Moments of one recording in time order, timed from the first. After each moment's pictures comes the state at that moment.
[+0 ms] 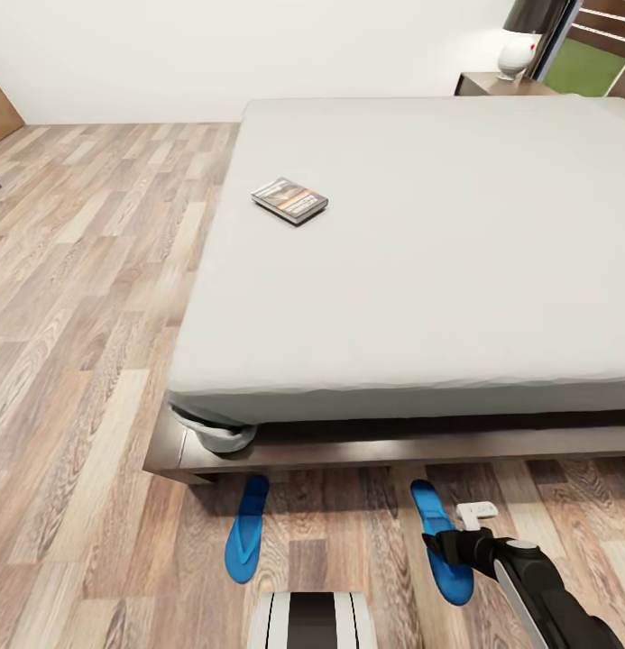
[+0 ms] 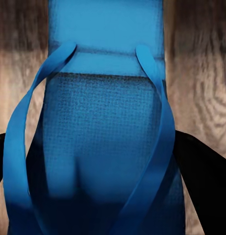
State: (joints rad) left arm -0.27 0.48 -0.35 -0.11 0.35 -0.21 0.10; right arm -0.26 -0.20 0.02 -1.18 -0.09 0.65 0.21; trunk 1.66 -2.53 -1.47
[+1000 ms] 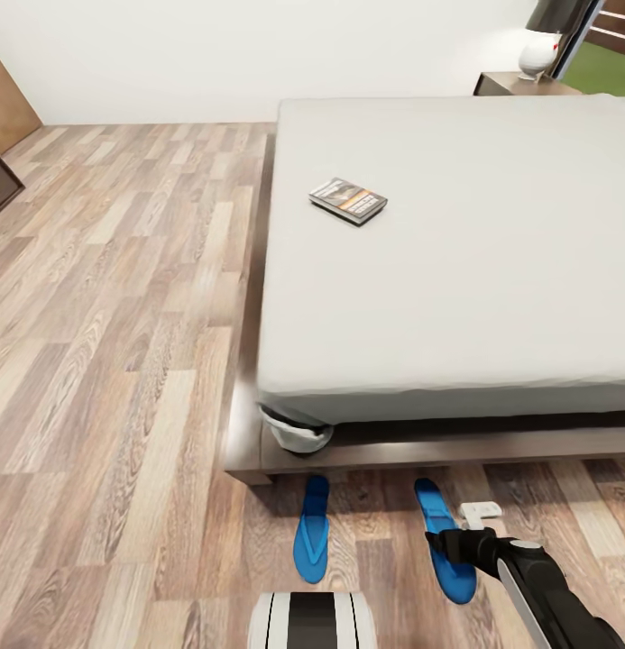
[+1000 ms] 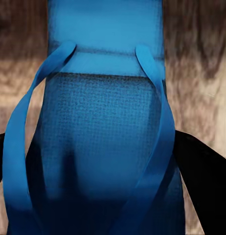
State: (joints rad) left arm -0.27 0.48 -0.35 -0.10 0.34 -0.21 0.10; right arm -0.26 -0.19 0.00 -1.18 -0.09 0.64 0.21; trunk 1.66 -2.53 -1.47
